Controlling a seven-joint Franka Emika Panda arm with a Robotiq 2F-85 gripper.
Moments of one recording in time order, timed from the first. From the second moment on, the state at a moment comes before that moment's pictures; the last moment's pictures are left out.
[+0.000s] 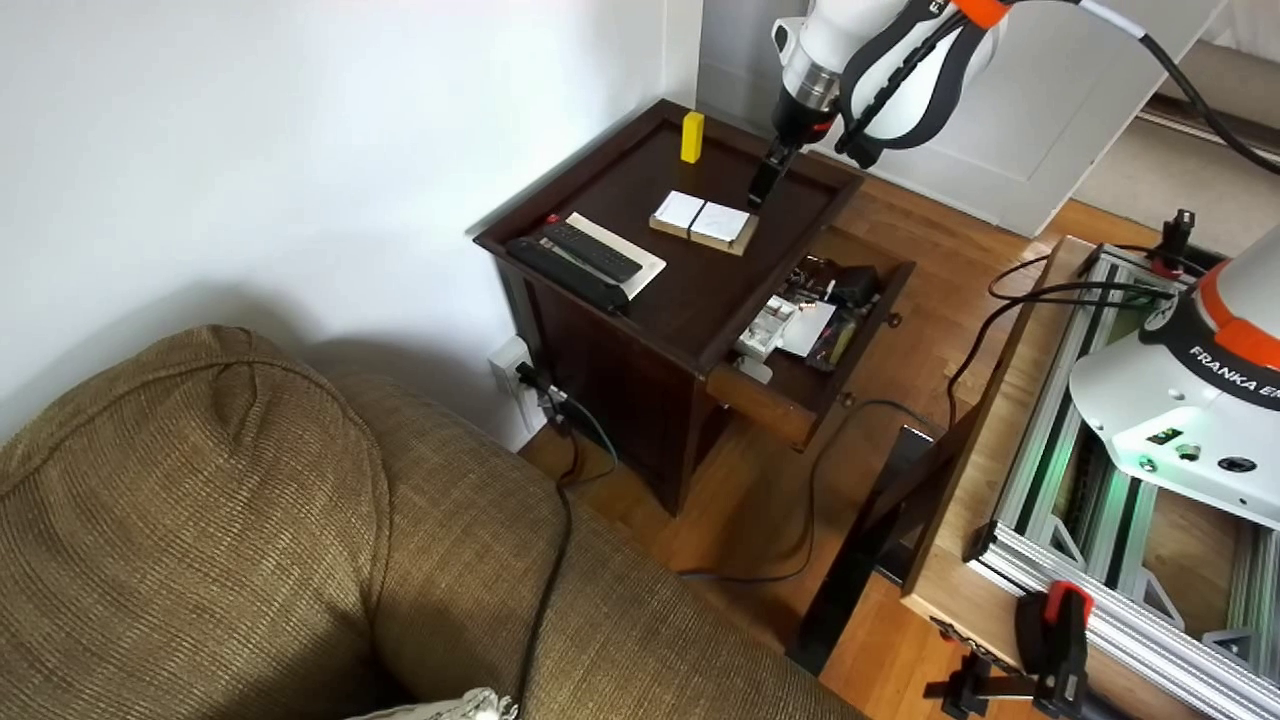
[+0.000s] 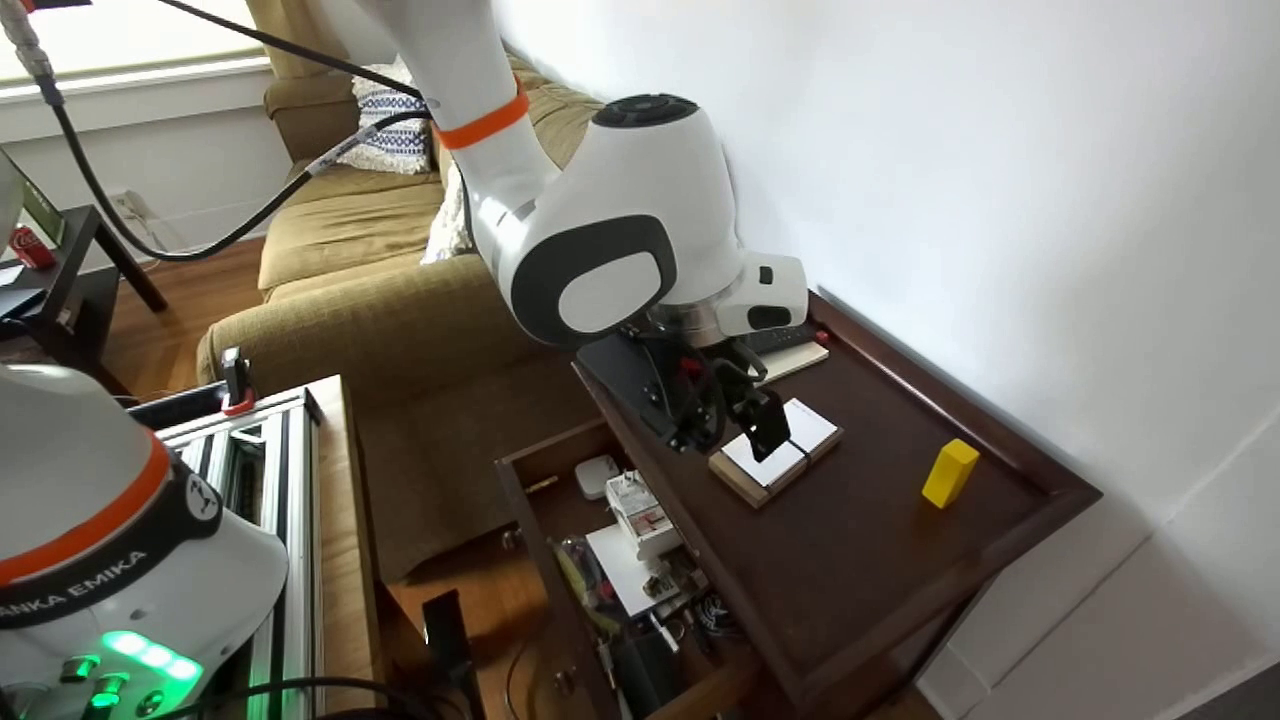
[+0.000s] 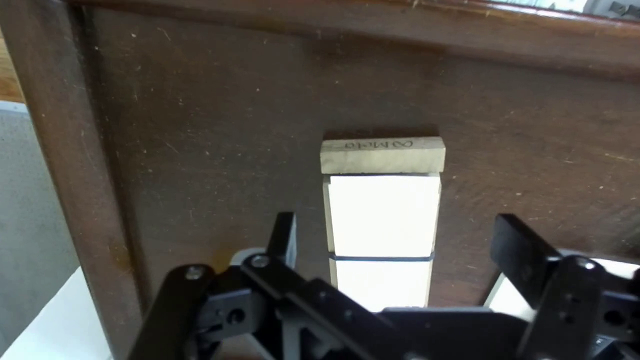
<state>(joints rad) -0.08 0.34 -0.06 -2.56 -0.15 3.16 -0.15</state>
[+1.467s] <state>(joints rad) -0.24 0.72 0.05 -2.35 -0.24 3.43 -0.18</state>
